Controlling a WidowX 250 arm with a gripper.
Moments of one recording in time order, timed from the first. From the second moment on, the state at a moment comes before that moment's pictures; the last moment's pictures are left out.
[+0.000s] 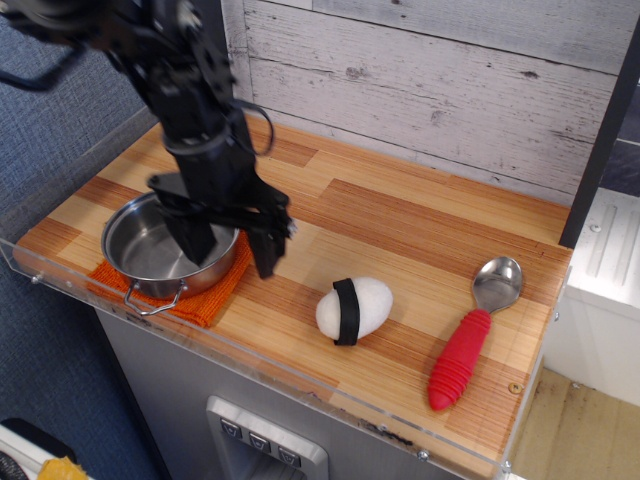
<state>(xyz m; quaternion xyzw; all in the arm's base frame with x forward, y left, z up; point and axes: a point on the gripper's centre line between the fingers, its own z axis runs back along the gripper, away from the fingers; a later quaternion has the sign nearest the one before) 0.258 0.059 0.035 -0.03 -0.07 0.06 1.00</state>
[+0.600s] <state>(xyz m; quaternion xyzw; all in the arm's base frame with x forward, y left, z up) 0.261 0.056 0.019 -0.04 -0.06 0.07 0.99</state>
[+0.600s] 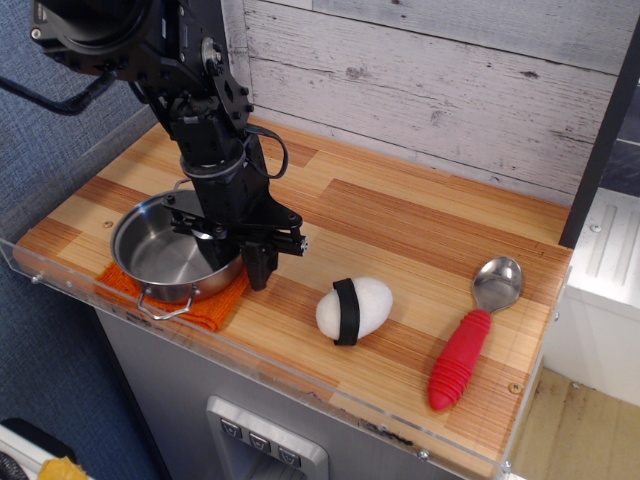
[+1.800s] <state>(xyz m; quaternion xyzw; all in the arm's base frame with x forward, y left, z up) 0.296 0.078 0.087 -0.03 -0.12 0.09 0.99</state>
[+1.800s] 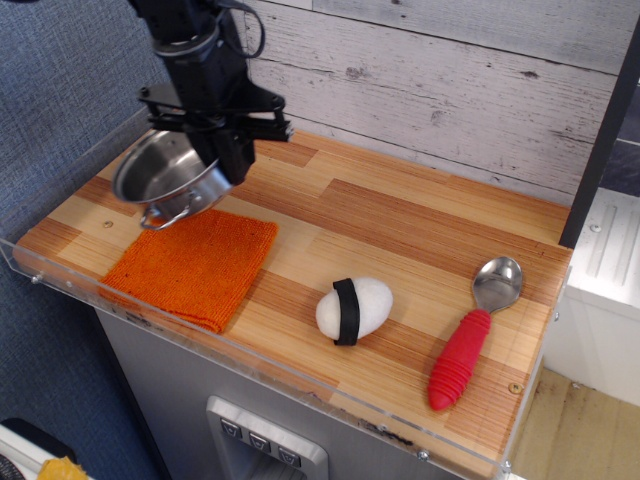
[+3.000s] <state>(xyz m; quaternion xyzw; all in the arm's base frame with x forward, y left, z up) 0.376 -0.065 0.055 -0.06 -0.09 0.00 0.99</state>
